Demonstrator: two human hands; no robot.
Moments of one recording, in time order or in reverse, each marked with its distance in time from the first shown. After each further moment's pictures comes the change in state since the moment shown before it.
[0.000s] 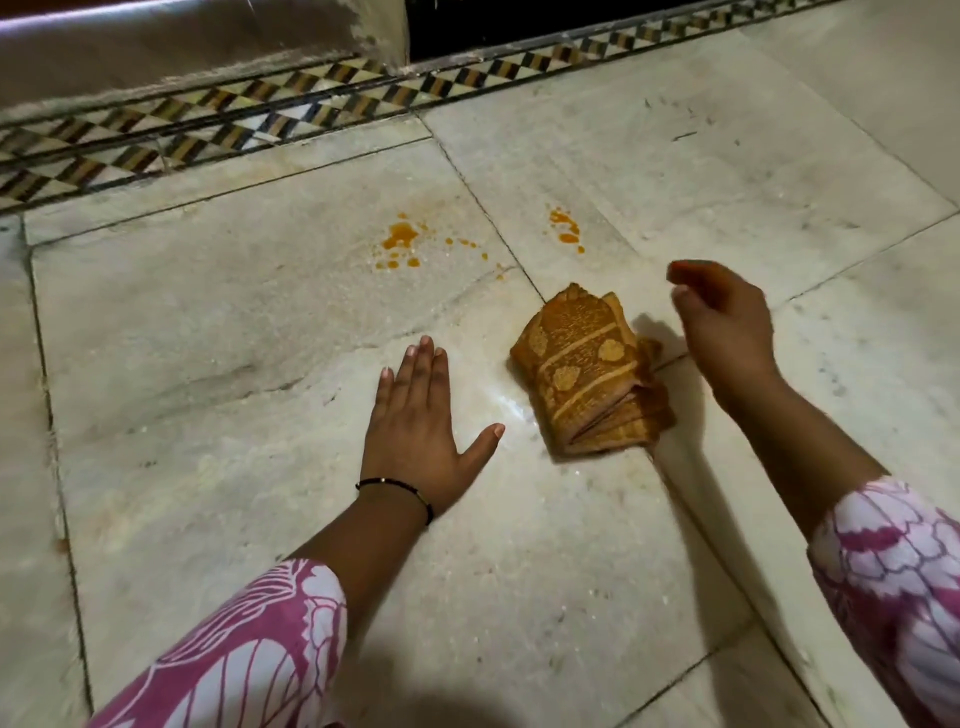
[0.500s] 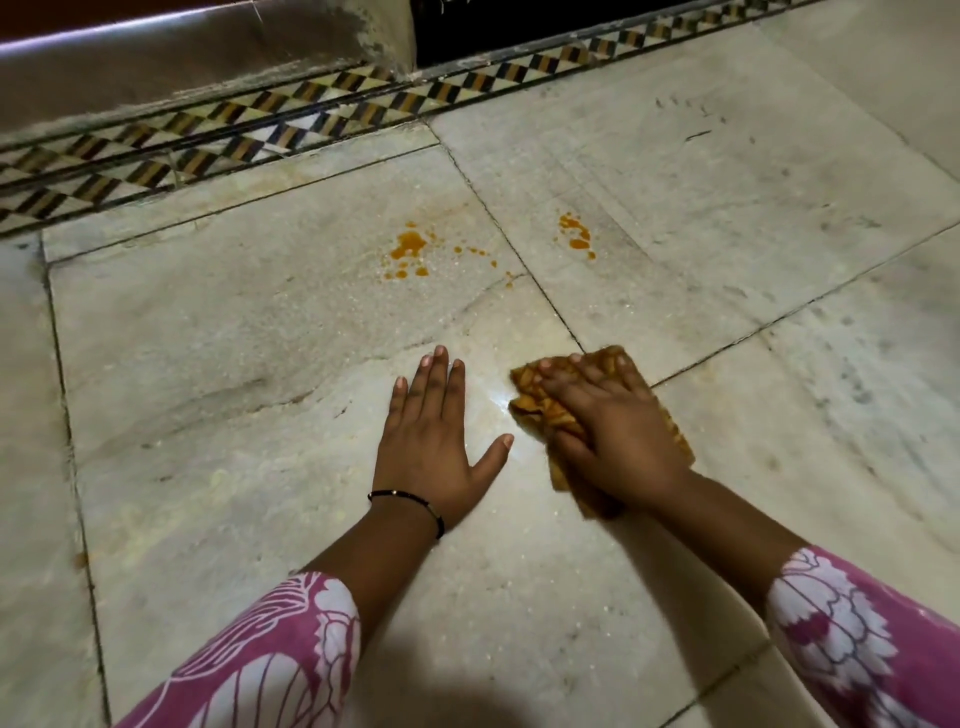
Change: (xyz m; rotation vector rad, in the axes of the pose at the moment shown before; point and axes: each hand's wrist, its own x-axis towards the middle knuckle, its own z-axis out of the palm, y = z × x) left_hand 0.001 0.001 -0.001 -0.013 0.001 0.035; right_hand -0.077 0.008 0.049 -0.611 -0.520 -0.581
